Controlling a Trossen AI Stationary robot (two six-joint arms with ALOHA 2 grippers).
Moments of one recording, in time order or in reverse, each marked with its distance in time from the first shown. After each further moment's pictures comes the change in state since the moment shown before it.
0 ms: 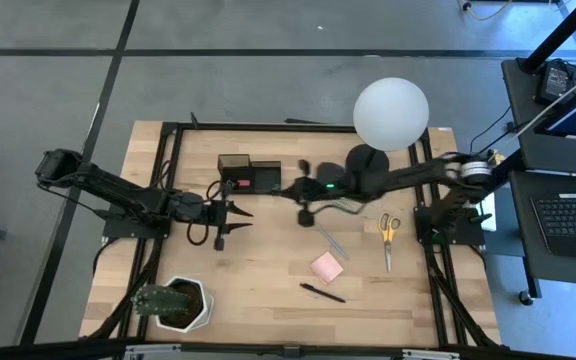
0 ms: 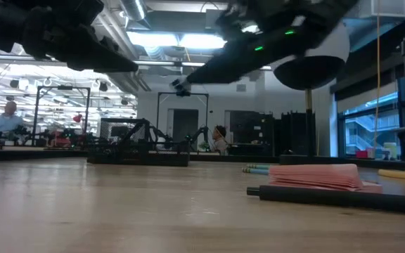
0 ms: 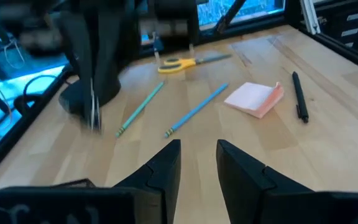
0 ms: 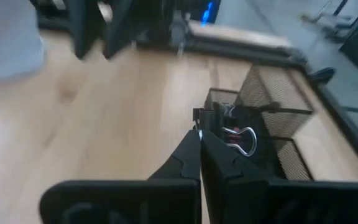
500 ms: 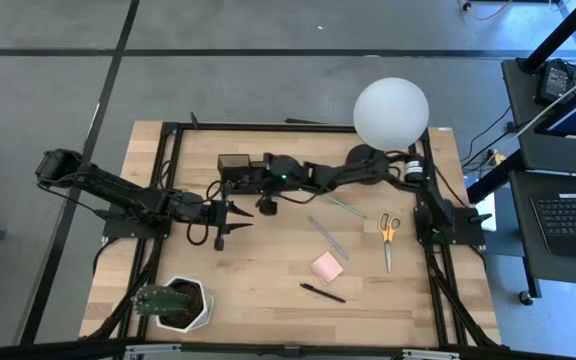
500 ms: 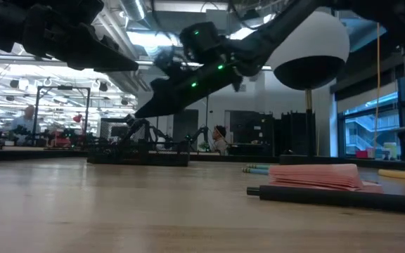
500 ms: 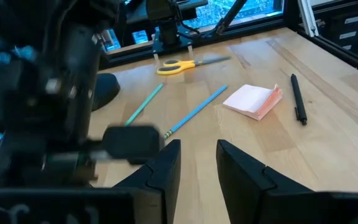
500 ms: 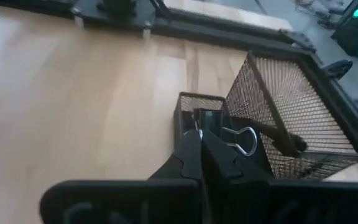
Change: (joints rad) left arm -0.001 0.000 0.000 0.004 0.003 -0.004; right arm -0.070 0.459 0.477 -0.072 -0.001 -0.050
